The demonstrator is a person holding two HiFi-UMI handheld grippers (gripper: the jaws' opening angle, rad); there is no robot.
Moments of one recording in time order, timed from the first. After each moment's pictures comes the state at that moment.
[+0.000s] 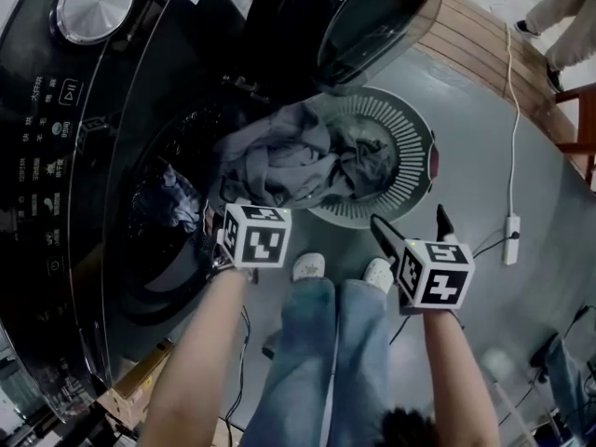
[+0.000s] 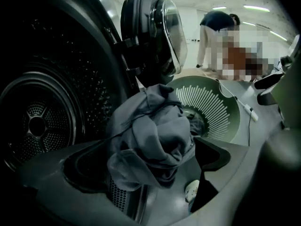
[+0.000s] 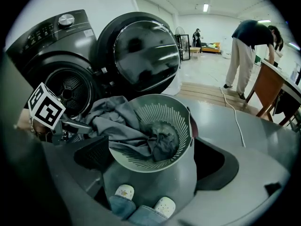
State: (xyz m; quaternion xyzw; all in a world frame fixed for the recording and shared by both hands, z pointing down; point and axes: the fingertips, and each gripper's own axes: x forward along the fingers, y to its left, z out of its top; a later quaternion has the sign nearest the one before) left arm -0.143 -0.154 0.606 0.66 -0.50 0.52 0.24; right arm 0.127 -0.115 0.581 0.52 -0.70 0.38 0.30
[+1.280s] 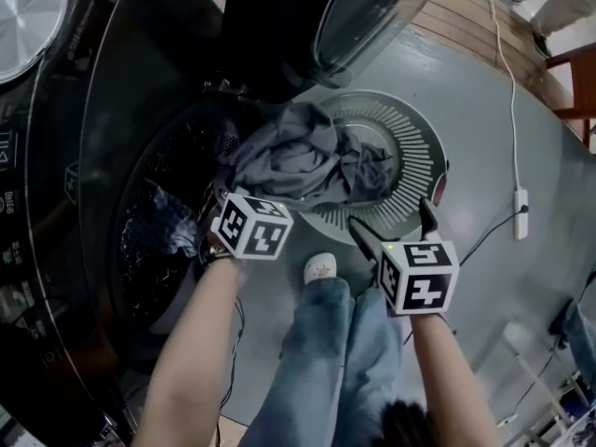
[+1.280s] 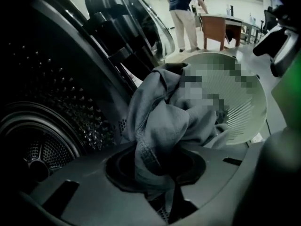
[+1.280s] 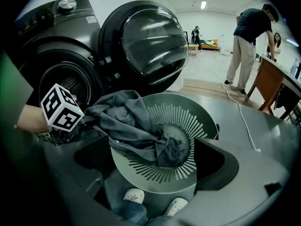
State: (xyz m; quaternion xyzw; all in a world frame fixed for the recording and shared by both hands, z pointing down) left arm -0.179 -0.205 0.655 0.67 -0.42 0.60 0.10; right arm 0.062 -0.119 0.606 0.53 -0.69 0.39 0.30
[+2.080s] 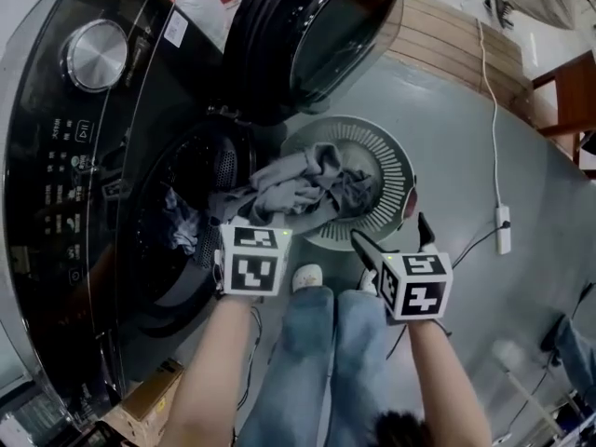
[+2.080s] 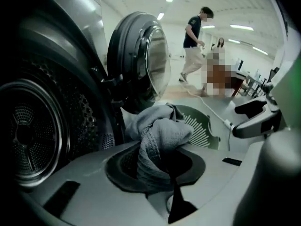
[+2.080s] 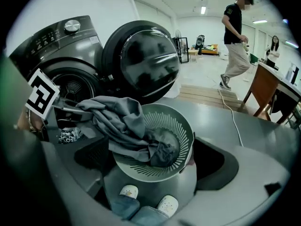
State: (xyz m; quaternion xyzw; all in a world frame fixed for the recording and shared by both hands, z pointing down) left arm -0.079 -0.158 0.541 0.74 -0.45 0.44 0.24; right arm 0.118 -0.099 0.546 0.53 -0.70 0.38 0.29
